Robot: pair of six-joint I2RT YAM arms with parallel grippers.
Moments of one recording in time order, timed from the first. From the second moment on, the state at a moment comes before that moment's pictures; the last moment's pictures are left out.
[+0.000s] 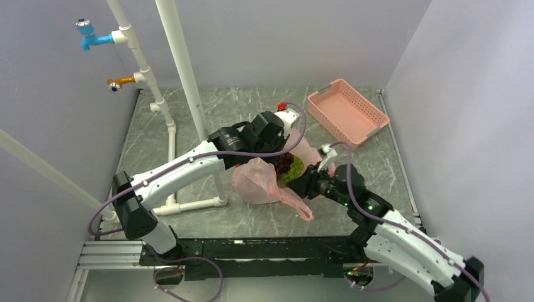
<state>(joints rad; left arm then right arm) -0.99 1.58 1.59 -0.72 -0.18 -0.23 0.75 0.67 0.49 -0.15 -0.16 0.59</state>
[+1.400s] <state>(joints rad) -0.99 1.57 1.55 -0.72 -0.15 -0.29 0.95 1.10 0.59 -0.22 0.65 0.92</state>
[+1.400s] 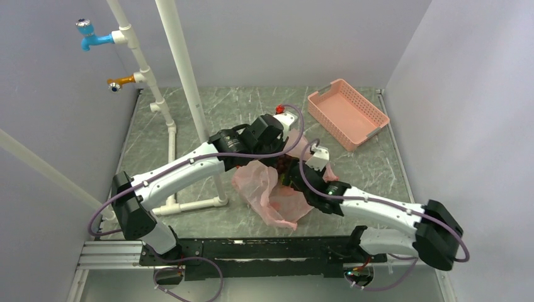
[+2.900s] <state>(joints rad) -0.98 1.57 1.48 -0.72 -0.15 -0.34 0.90 0.96 0.44 0.05 0.39 0.73</state>
